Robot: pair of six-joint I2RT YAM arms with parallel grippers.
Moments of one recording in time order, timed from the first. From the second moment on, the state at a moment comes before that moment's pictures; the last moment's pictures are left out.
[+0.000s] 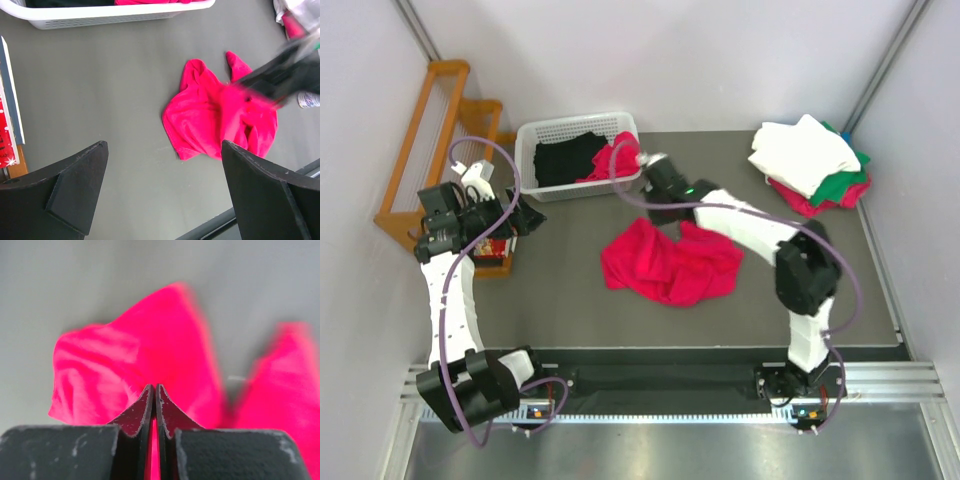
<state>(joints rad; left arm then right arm) 0.37 1.12 1.09 -0.66 0.77 -0.03 0.80 1.99 1.63 -0.54 0.14 0.32</state>
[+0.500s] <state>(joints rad) 0.37 1.12 1.08 -0.64 0.82 -0.08 0.70 1.56 1.60 -0.49 0.08 0.27</state>
